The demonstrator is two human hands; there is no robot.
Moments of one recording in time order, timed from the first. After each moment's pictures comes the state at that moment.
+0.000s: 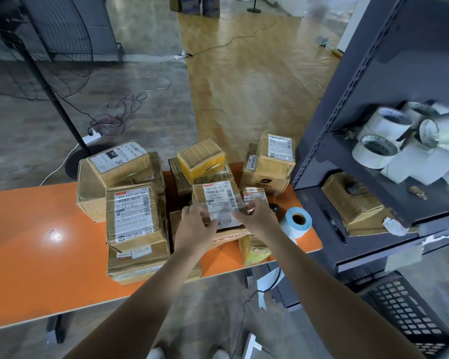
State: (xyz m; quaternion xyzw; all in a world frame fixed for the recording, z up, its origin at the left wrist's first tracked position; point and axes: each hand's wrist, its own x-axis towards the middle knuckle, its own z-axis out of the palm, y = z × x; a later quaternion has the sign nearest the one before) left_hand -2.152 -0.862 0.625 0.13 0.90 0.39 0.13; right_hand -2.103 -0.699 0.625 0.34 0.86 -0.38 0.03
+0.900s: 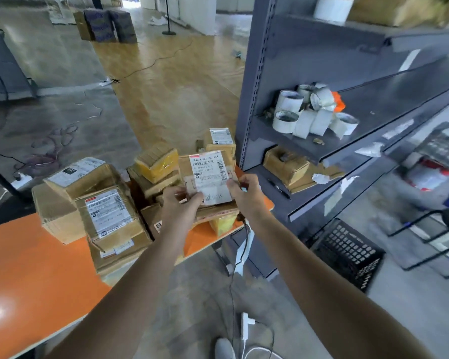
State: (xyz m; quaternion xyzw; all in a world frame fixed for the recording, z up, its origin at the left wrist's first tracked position) left_hand -2.081 -0.893 0.689 0.09 0.72 0.64 0.23; right_hand -1.990 -0.766 0.691 0.41 0.69 -0.54 -0.25
